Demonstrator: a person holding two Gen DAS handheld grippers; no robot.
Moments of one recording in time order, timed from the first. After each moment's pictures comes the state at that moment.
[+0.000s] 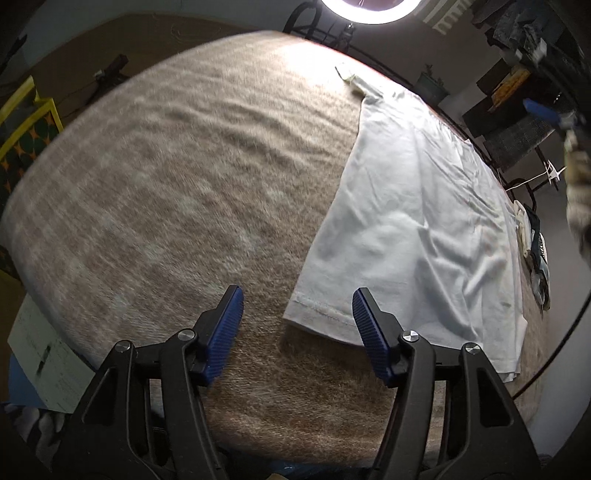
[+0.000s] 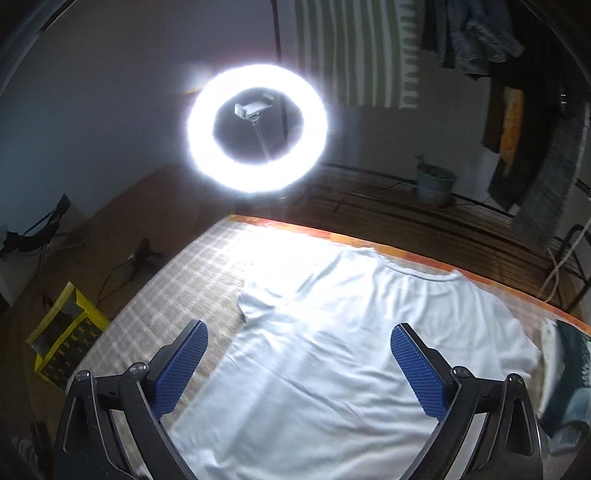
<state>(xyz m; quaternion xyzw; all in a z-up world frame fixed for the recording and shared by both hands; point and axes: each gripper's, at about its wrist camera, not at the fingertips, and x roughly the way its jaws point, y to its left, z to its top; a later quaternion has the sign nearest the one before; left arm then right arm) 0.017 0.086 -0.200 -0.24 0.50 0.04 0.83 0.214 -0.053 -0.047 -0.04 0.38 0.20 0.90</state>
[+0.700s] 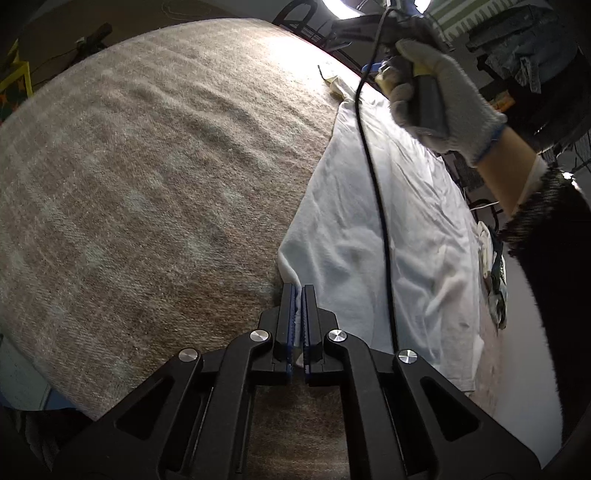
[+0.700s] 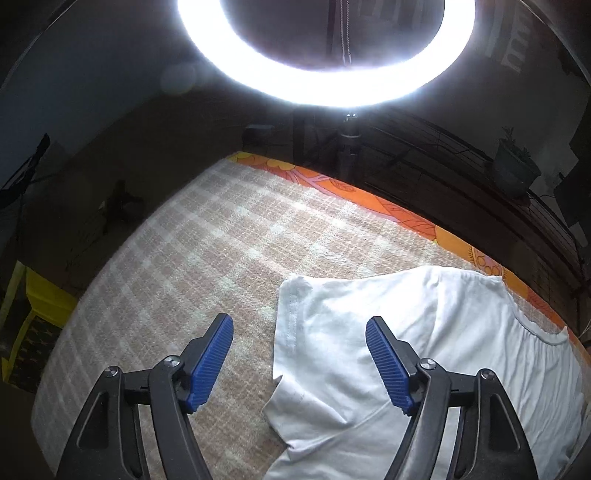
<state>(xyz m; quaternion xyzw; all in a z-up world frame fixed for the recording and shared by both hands) 0.040 0.090 -0.208 -0.32 0.48 -0.02 0.82 0.374 0.120 -0.180 -0.13 0.49 0.19 0.84</state>
